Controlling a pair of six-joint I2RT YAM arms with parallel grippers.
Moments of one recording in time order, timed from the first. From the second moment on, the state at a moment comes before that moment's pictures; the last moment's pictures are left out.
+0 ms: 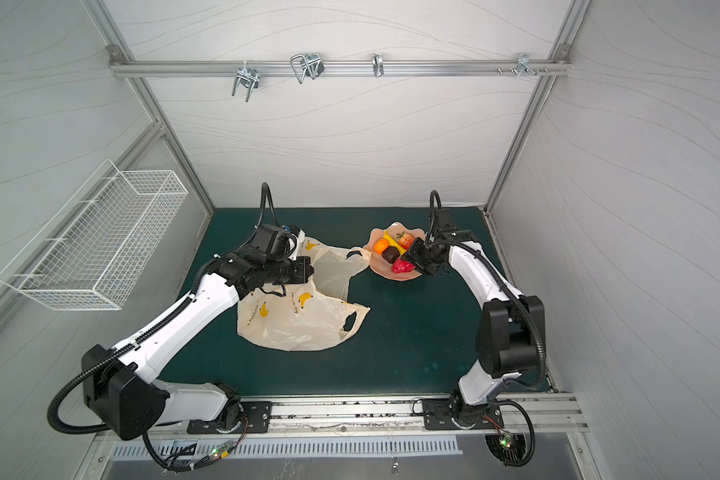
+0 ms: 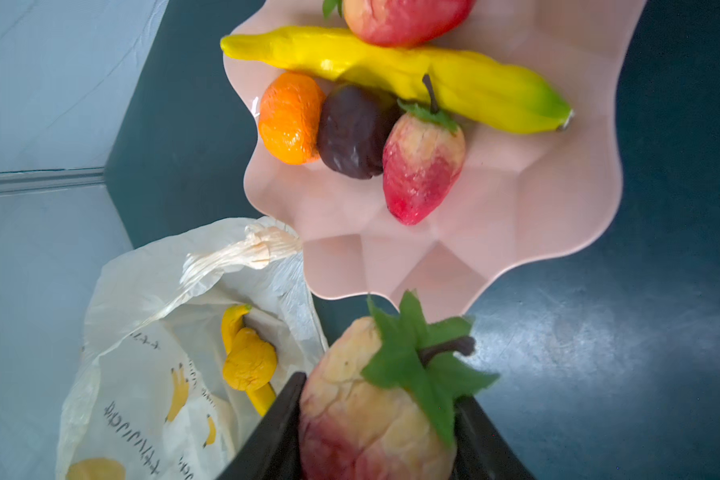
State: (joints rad) left arm -0.49 1.34 1.21 -0.73 0.15 -0.45; right arm 0.20 1.58 1.26 -0.74 -0.43 0.74
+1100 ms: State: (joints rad) left arm -0.49 1.35 1.23 -0.73 0.16 -0.43; right arm 0.18 1.40 0.82 -0.41 -0.78 1.10
